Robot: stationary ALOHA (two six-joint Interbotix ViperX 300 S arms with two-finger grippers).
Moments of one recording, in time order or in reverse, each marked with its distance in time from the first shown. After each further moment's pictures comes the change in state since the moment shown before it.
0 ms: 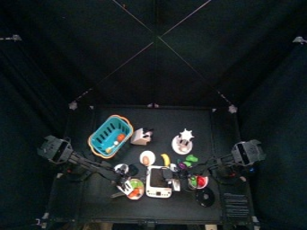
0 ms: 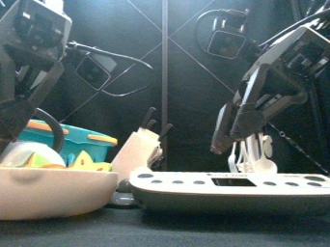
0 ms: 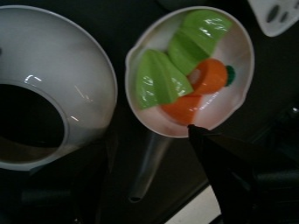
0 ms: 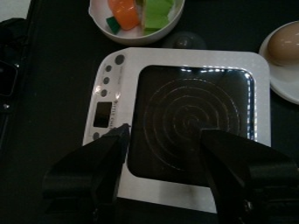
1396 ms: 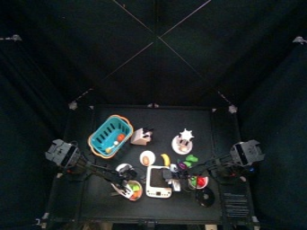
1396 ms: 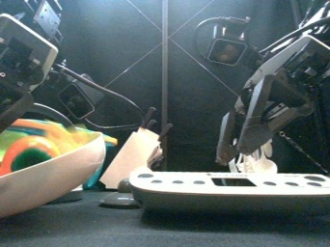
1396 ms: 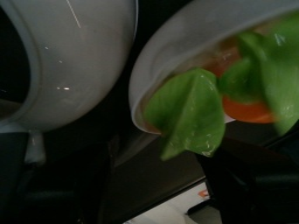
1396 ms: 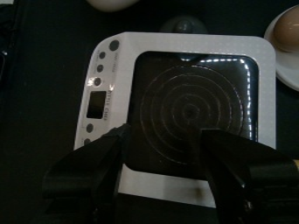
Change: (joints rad) left arm -0.011 0.121 -0.015 -0.176 0.020 -0.011; right arm -0.002 0.023 0.003 0.002 0.017 0.000
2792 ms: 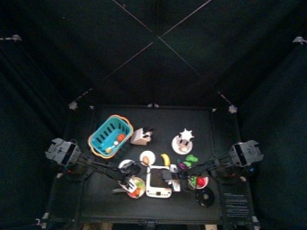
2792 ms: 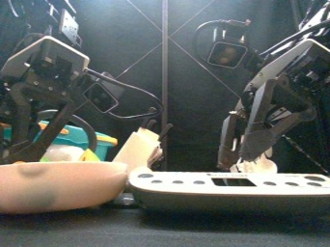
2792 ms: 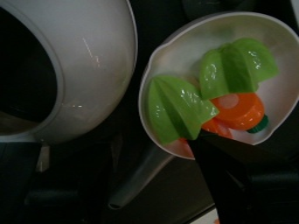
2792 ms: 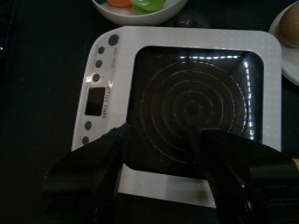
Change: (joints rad) left arm 0.057 -0.002 -0.026 0.166 -0.011 -0.002; right arm 0.002 0.014 -0.002 -0.002 0.000 -0.002
